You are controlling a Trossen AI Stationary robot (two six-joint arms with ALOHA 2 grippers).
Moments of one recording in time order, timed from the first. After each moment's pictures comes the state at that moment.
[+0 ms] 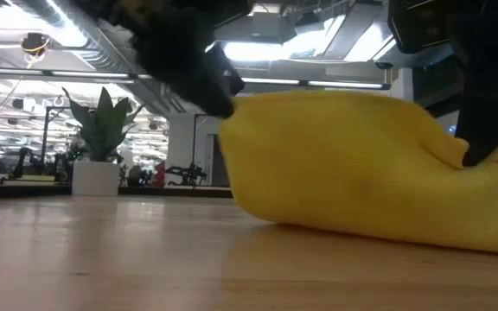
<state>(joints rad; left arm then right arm) -0.27 1.73 1.07 -0.15 0.16 -0.07 0.68 1.83 1.19 -0.54 0.29 1.41</state>
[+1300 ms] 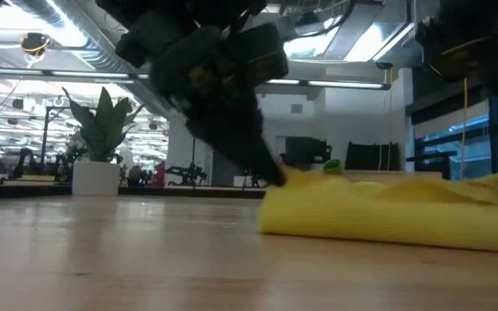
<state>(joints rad) -0.22 1.92 1.10 0.01 0.04 -0.15 0.71 1.86 1.19 -0.73 0.29 1.70</state>
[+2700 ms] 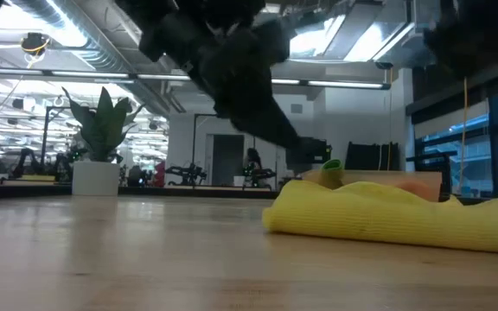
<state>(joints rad) -0.11 1.84 1.10 0.03 0.01 -0.07 0.67 1.78 1.19 -0.85 0.09 1.70</state>
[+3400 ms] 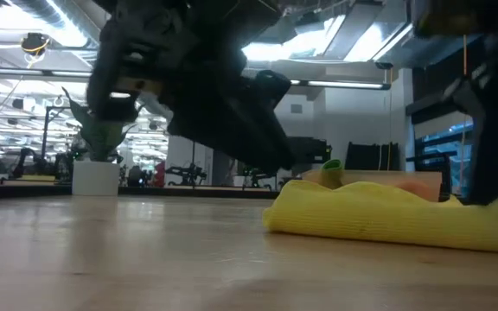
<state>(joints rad) -0.30 1.91 1.10 0.06 0.06 0.34 0.73 1.90 1.19 -0.55 0.36 0.93</state>
